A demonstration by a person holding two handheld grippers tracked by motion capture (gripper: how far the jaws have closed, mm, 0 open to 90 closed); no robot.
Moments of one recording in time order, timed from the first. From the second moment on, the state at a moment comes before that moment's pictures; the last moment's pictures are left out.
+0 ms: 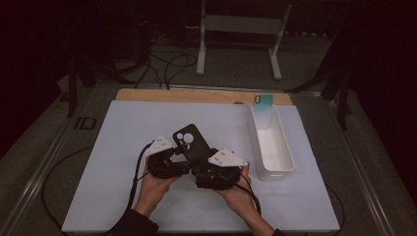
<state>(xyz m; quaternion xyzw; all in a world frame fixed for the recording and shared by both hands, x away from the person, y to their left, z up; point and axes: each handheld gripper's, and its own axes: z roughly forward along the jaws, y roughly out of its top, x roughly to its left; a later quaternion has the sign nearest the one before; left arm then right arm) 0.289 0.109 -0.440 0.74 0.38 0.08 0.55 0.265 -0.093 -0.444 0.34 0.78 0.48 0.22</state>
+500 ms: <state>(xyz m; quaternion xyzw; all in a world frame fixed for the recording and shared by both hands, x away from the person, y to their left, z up) 0.284 0.102 -0.436 0.75 0.35 0.07 0.56 0.265 -0.082 -0.446 0.33 0.78 0.49 0.21</state>
